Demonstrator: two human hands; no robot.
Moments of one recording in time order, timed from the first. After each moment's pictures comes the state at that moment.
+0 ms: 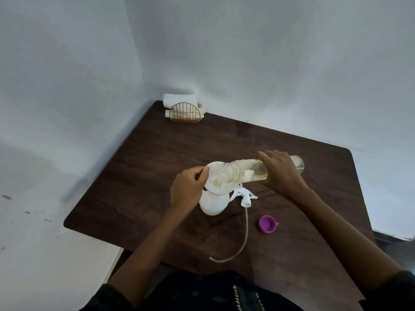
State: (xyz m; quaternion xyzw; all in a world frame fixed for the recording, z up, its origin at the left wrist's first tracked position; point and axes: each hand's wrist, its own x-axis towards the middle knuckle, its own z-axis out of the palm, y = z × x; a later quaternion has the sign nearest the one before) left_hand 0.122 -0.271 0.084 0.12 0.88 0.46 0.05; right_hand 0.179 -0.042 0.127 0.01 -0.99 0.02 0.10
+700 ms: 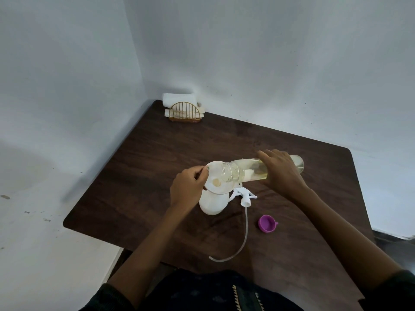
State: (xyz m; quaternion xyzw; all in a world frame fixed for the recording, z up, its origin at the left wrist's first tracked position) left_hand 0.120 -0.270 0.081 0.12 0.88 0.46 0.05; right_hand 0.180 -0.042 0.128 0.02 -0.99 0.02 0.11
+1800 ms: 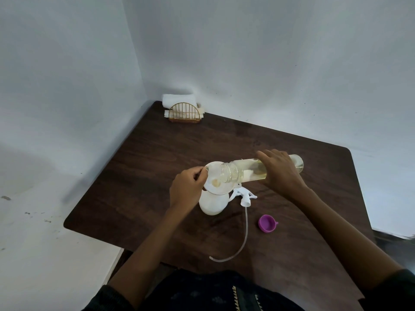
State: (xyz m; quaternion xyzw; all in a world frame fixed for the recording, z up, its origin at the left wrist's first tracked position) left_hand 0.121 -0.272 0.082 0.12 0.88 0.46 0.05; right_hand 0.181 -0.044 0.130 0.02 -0.99 0.03 0.11
